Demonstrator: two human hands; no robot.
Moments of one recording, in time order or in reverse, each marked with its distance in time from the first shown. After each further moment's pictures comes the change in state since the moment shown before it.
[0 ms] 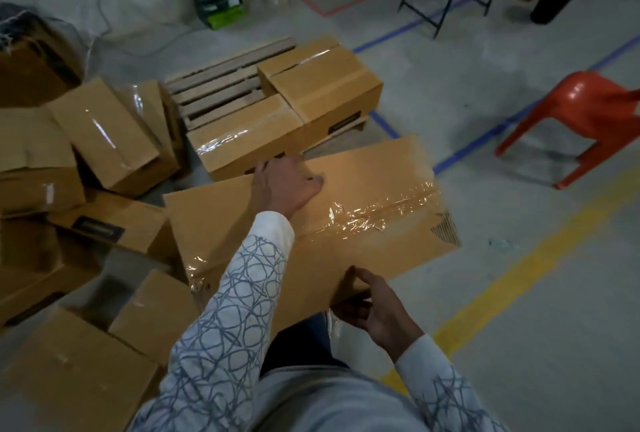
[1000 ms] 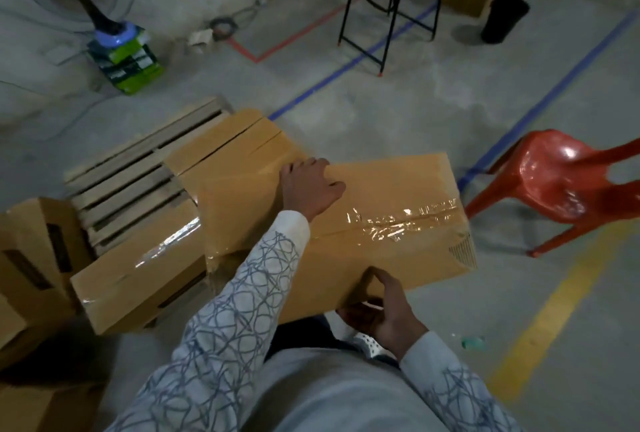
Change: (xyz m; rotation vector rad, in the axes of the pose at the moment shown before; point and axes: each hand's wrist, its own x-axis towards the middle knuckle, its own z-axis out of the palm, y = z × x) left_hand 0.551 0.388 0.168 0.175 -0.147 0.245; right_hand 0.228 -0.590 -0.053 0.410 0.043 0.136
